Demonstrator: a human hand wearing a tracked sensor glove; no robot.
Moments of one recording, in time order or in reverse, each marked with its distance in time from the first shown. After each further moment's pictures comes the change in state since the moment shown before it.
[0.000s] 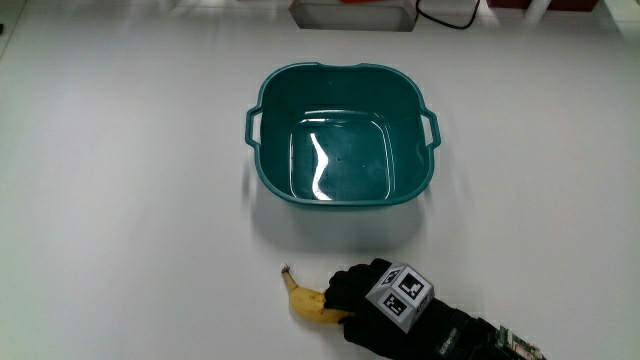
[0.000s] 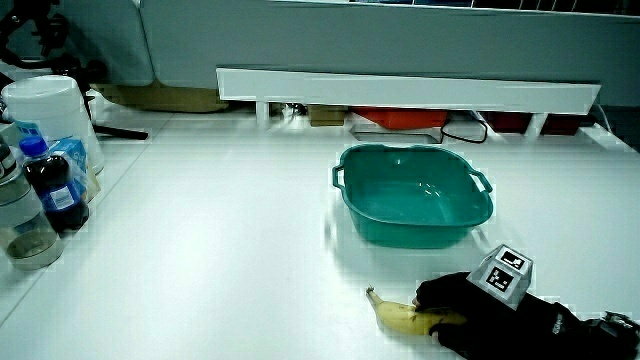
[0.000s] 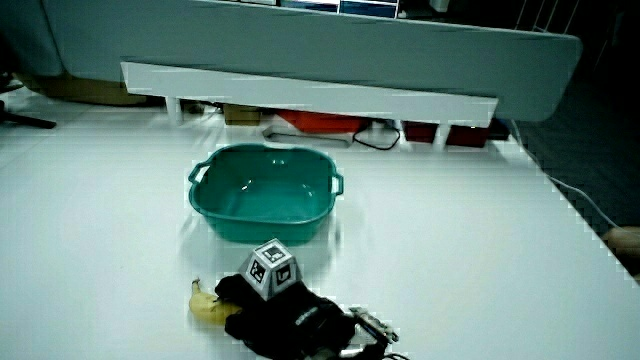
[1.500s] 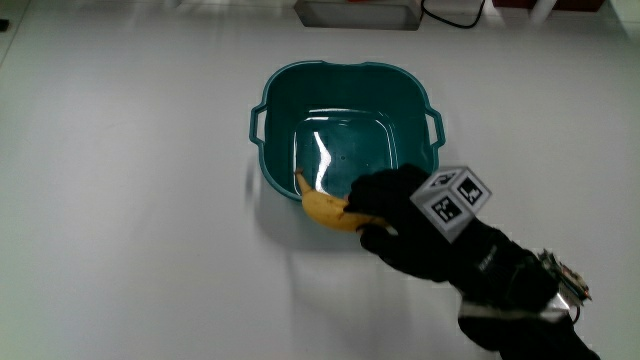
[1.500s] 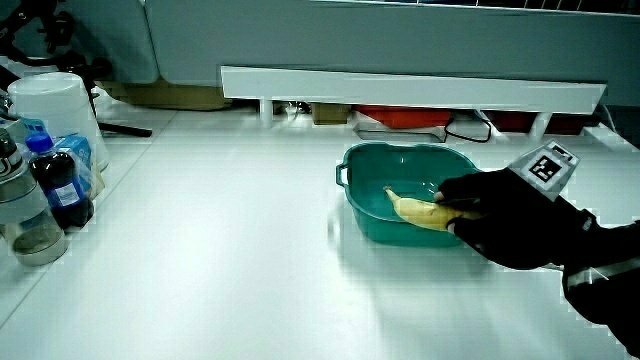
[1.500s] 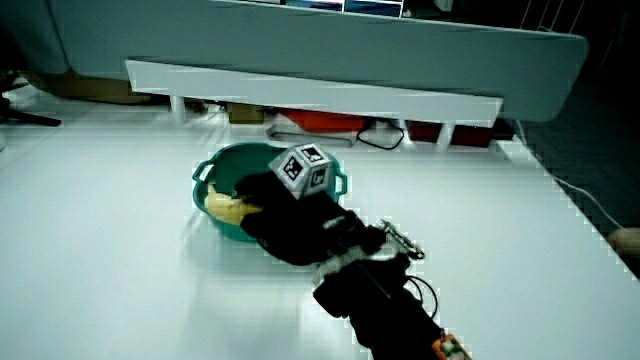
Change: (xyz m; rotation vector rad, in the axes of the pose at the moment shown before) arm 0.057 0.017 0.098 0.241 0.006 -0.021
